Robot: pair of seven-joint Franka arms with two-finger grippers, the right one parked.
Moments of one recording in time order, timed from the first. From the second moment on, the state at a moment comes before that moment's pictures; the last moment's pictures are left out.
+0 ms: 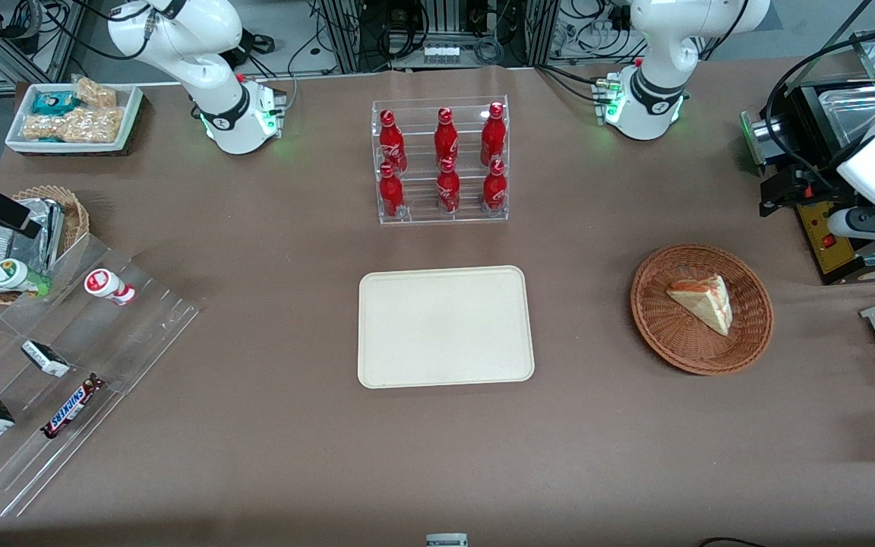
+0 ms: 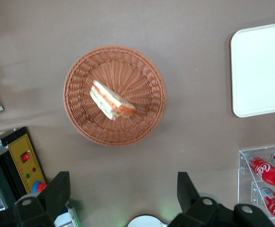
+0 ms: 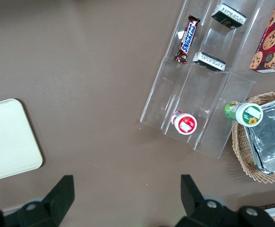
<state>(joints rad) -0.05 -0.01 0.01 -1.59 0.00 1.47 0.08</state>
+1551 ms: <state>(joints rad) -0.05 0.12 0.09 -2.20 0.00 2.20 -0.57</state>
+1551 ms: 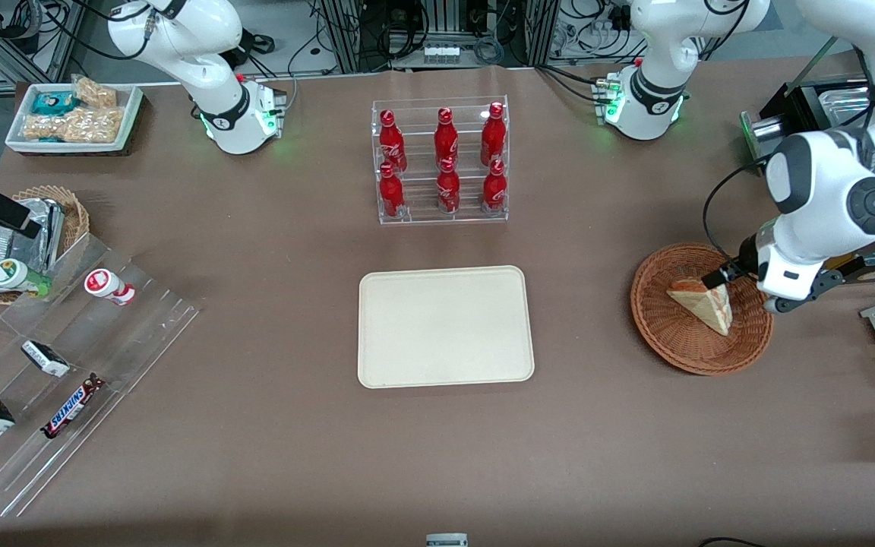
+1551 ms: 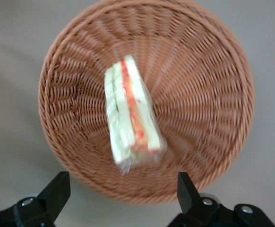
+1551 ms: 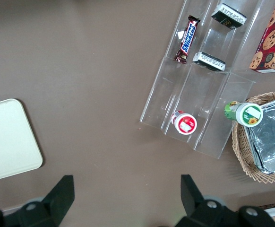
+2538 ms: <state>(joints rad) -0.05 0.25 0.09 -2.20 0.00 2.36 -1.02</state>
